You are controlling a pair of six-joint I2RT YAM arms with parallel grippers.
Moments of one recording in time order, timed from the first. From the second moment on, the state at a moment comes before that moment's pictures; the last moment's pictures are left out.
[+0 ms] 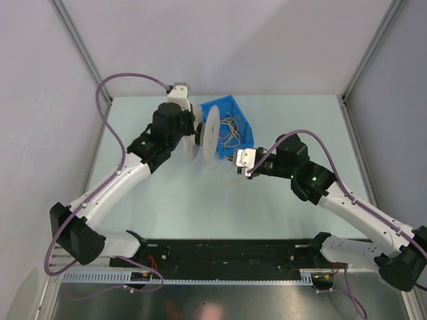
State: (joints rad) left arm -0.59 1.32 1.29 -0.23 -0.35 -0.24; right arm 0.77 1.06 1.00 -0.17 -0.47 -0.72
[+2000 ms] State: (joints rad) left arm -0.57 1.20 1.81 -0.25 -0.08 -0.36; right arm 0.42 1.24 1.10 -0.14 -0.64 -0.29
